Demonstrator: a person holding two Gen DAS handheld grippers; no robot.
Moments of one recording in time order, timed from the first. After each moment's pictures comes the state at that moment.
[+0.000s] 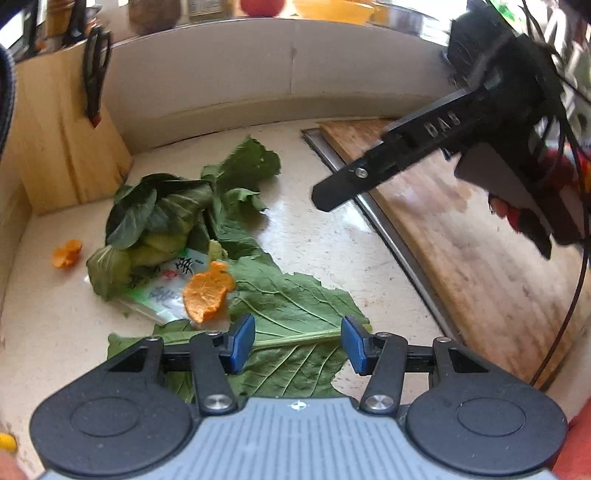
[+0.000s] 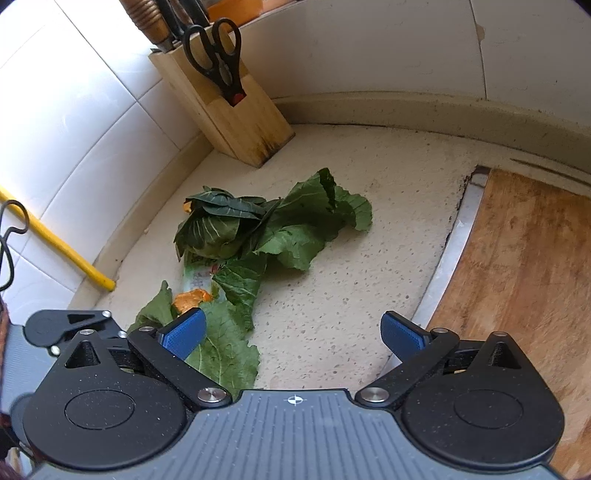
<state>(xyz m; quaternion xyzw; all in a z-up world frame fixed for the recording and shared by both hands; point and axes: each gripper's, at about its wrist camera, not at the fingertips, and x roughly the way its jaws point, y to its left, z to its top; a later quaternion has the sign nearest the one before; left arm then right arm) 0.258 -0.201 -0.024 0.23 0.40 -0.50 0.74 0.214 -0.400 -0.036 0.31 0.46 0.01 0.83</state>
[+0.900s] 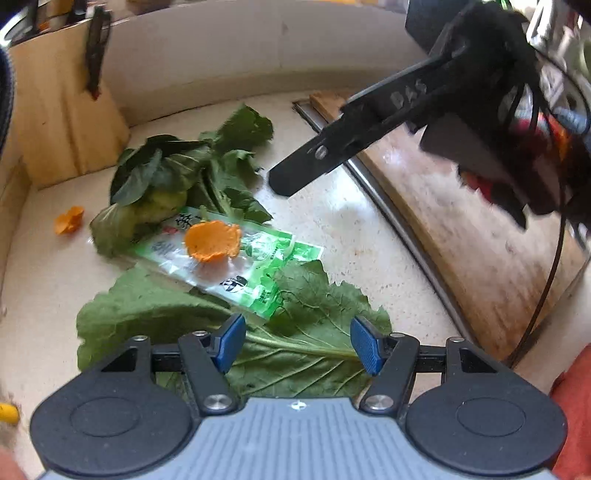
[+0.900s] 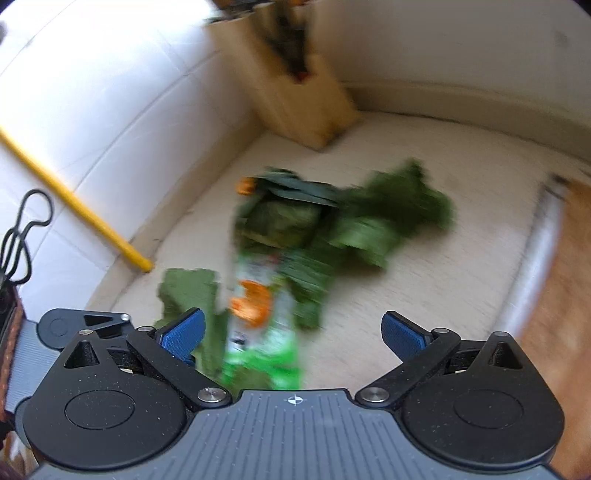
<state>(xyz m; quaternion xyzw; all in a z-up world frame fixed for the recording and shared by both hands) 0.262 -0.167 -0.023 0.22 0.43 -0.50 0.72 0.242 -0.359 -0.033 0.29 0.45 0.09 0.84</state>
